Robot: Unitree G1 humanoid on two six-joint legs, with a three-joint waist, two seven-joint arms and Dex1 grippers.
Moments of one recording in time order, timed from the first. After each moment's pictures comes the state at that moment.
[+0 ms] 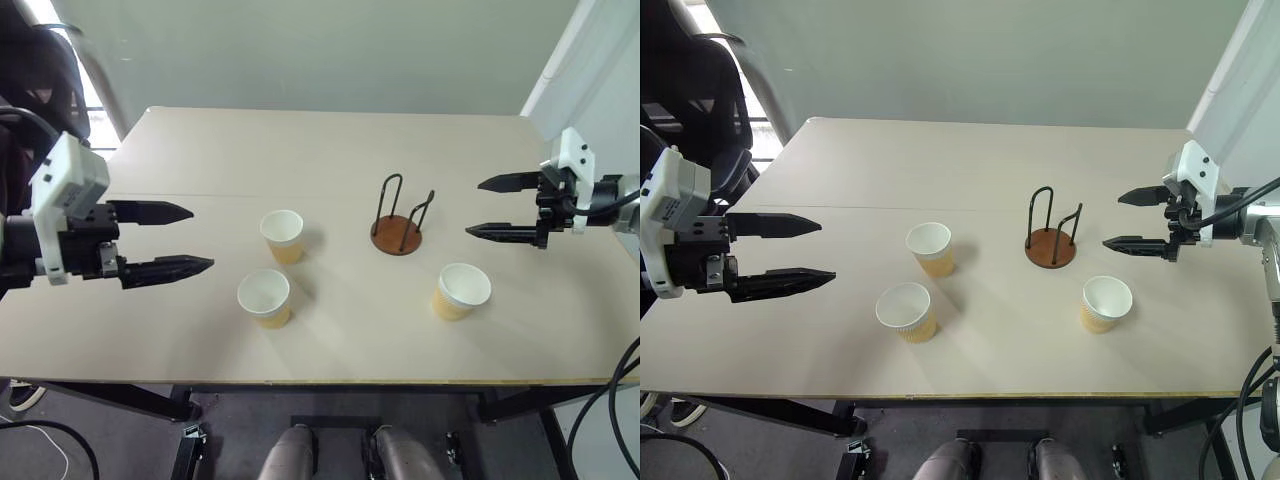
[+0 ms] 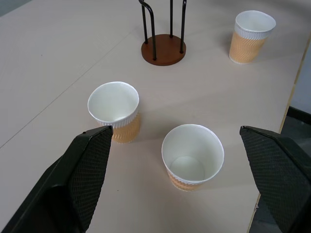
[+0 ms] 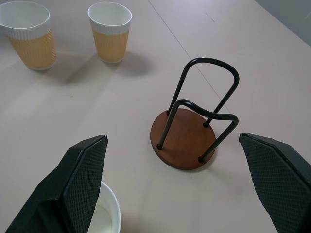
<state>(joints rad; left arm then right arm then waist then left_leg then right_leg) -0.27 1.25 0.52 -0.30 -0.80 0.87 -1.17 -0.78 -0.97 -0.01 0.19 0.31 0.44 1.35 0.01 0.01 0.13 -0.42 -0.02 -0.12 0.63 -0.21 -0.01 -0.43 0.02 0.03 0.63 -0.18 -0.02</state>
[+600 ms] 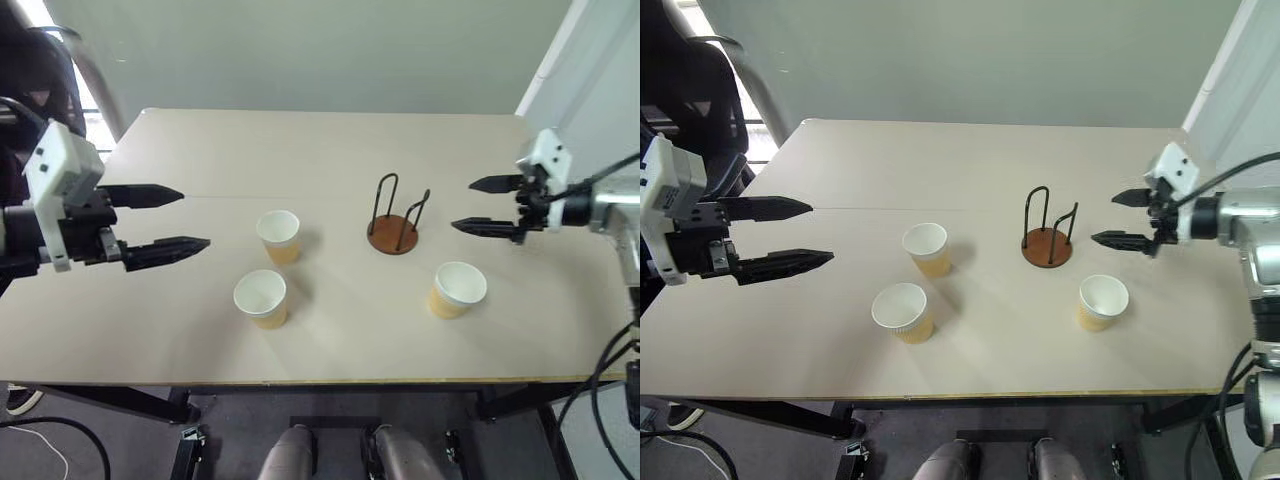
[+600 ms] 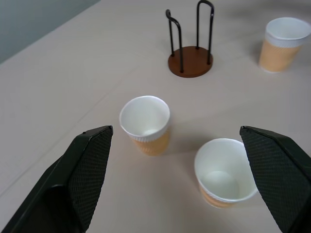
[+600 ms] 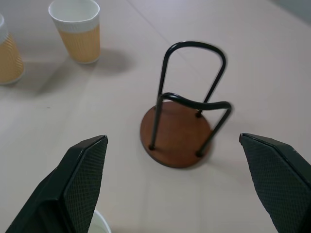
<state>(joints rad) -0.32 1.21 0.46 -0.26 -0.73 0.76 -1.09 -0.80 -0.86 0.06 0.11 0.27 0.67 1.15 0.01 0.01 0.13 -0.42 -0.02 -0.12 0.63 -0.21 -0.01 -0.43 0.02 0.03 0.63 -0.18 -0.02</state>
